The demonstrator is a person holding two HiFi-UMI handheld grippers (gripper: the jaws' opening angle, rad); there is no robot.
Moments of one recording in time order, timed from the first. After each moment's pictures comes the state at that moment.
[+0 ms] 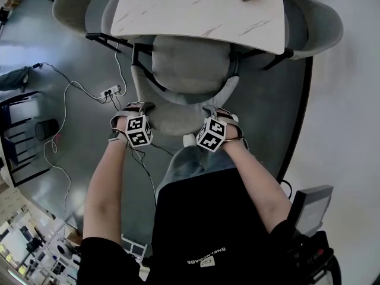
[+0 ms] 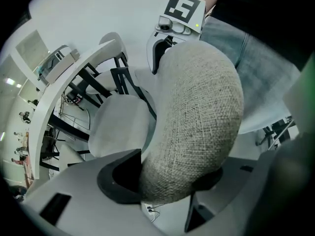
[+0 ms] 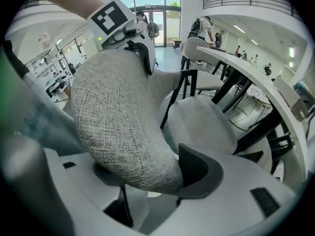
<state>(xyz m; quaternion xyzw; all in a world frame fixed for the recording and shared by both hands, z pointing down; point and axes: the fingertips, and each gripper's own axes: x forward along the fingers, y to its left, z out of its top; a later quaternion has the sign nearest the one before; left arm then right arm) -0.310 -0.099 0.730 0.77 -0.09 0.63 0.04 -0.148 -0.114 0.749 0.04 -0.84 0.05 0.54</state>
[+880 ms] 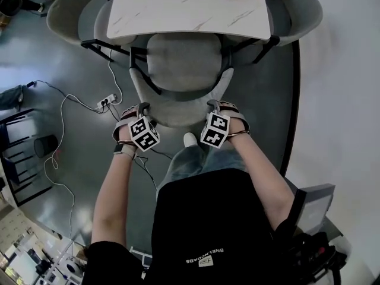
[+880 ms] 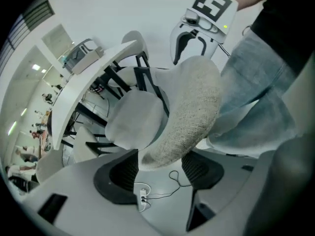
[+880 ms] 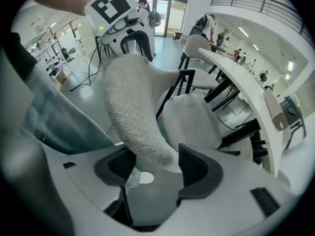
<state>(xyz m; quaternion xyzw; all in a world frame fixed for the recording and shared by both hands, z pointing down) -0.318 -0.087 0.697 0.74 -0.21 0.64 0.08 -0.128 -0.097 0.715 0.07 -0.80 0.00 0.59</state>
